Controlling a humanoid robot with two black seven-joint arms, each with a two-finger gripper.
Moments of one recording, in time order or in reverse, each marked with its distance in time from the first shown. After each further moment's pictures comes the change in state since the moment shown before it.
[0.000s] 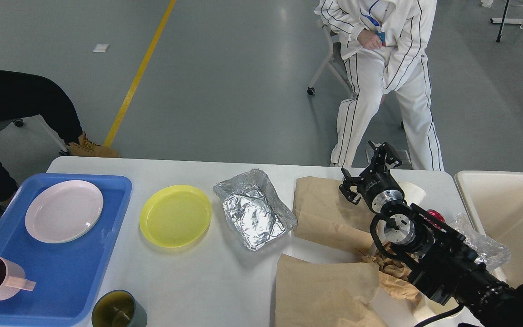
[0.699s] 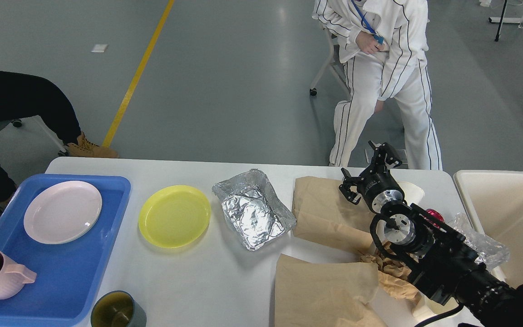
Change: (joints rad) left arm 0.027 -0.011 -0.013 0.044 0.000 0.000 0.001; right arm 0.000 0.000 0.000 0.000 0.000 0.000 0.000
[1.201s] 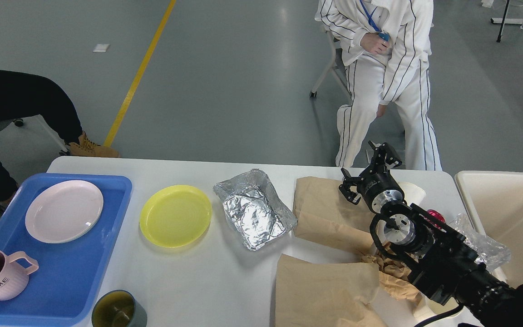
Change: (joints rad) left arm -0.129 0.005 0.012 -0.027 0.004 0.000 0.006; right arm 0.000 0.000 0.000 0.000 0.000 0.000 0.000
